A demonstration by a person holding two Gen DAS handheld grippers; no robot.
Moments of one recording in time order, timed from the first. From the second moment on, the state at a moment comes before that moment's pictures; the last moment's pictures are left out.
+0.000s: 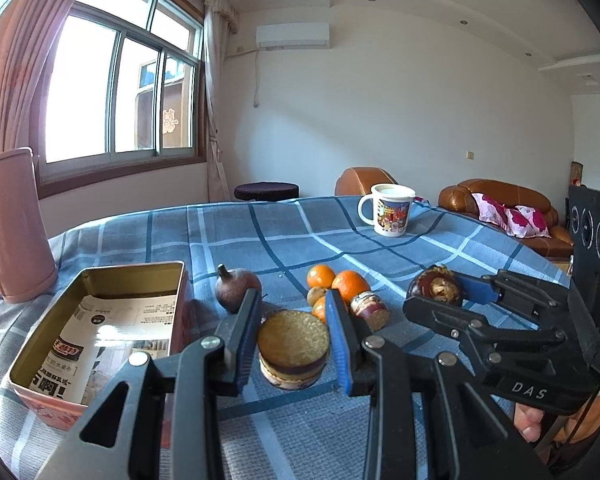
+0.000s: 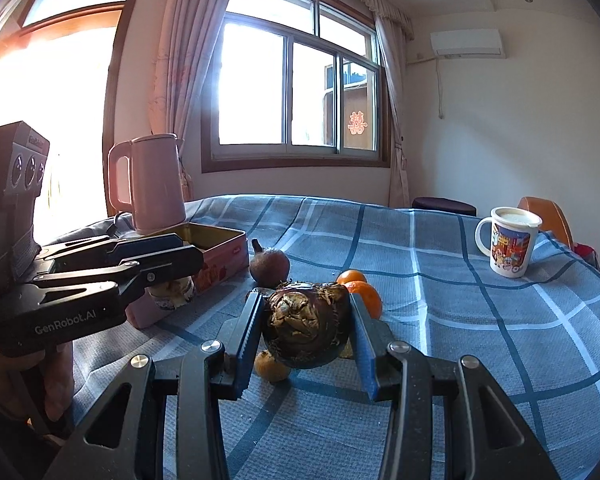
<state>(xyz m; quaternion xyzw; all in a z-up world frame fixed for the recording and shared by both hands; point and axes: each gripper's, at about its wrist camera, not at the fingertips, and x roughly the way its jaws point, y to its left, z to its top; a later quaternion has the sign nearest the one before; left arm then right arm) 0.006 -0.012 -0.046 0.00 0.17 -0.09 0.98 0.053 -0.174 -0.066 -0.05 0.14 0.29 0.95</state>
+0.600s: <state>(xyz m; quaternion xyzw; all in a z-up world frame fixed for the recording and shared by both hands) 0.004 -0.014 -0.042 0.01 0.15 -0.09 0.98 0.046 -0.177 -0.065 -0.04 0.12 0.29 0.95</state>
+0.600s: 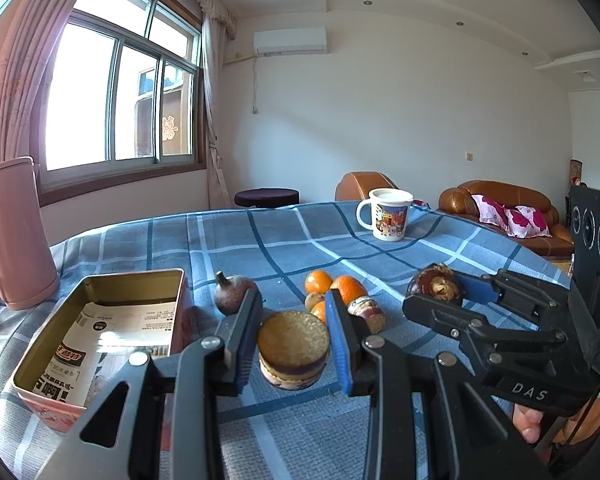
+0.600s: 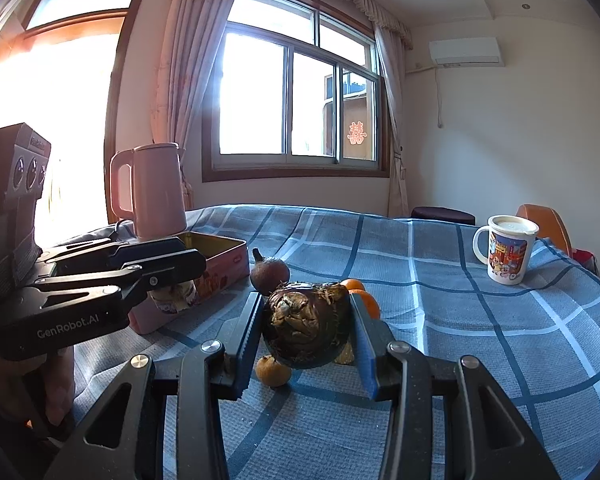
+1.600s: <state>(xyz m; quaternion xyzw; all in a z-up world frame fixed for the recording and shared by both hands) 0.006 0.016 -0.022 -0.01 0.15 -0.06 0.99 0.055 -0.133 -0.035 -0.06 0.13 0.35 0.93</state>
